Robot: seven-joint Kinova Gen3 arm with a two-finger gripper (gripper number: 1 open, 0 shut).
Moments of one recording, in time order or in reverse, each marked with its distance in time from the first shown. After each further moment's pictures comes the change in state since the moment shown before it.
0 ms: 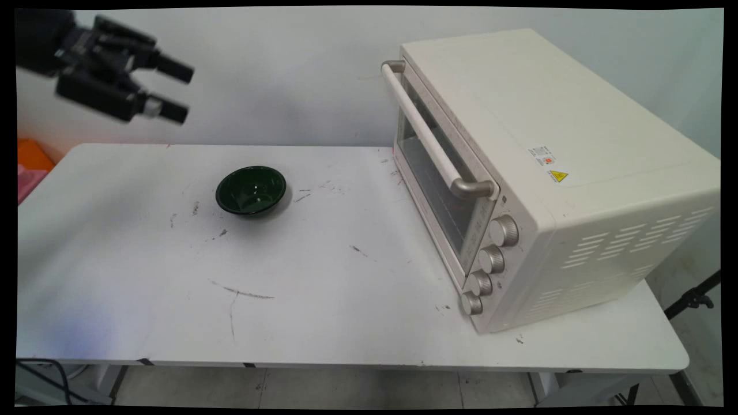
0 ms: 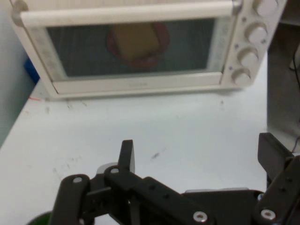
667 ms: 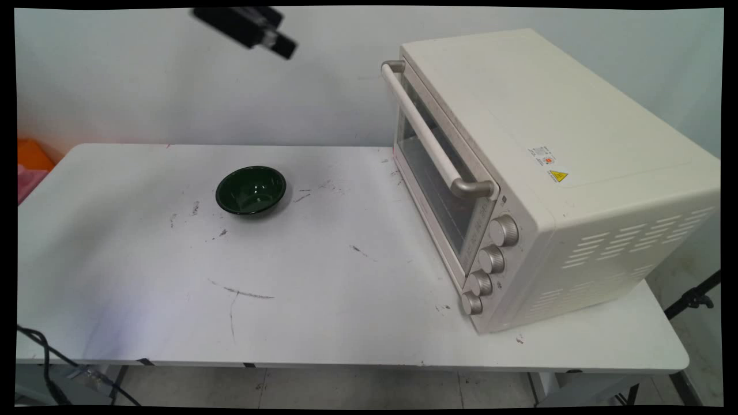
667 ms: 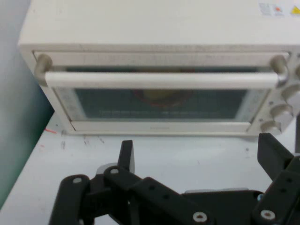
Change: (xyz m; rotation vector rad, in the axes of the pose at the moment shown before) arm 0.118 -0.023 0.074 0.043 -0.042 -0.046
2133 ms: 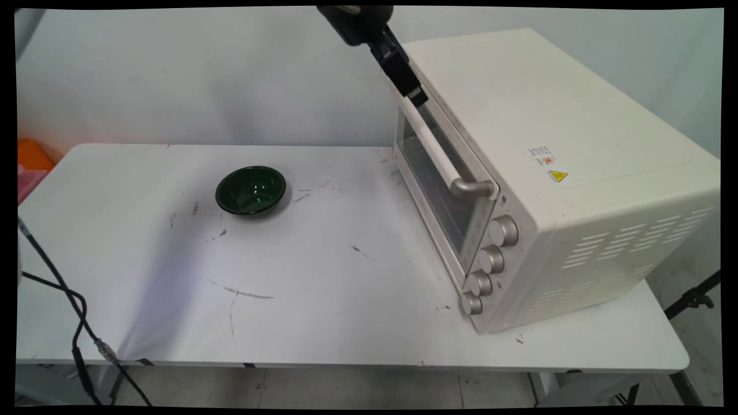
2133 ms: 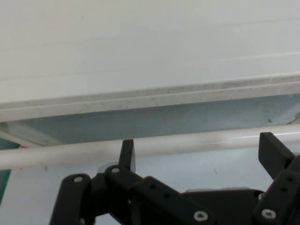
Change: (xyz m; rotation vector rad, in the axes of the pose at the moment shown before) arm 0.109 0.003 0.190 -0.041 -0.262 0.110
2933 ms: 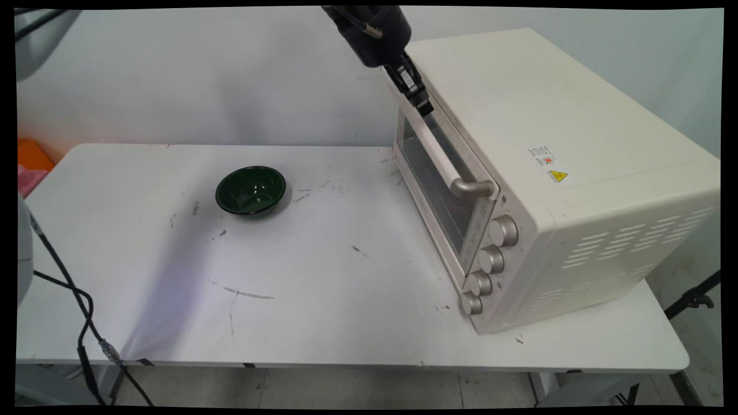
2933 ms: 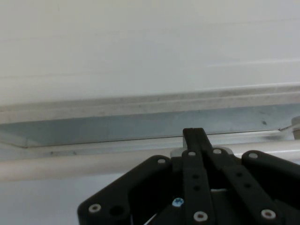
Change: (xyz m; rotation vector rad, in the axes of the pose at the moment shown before) arm 0.008 0.003 0.034 -0.023 -0.036 -0.033
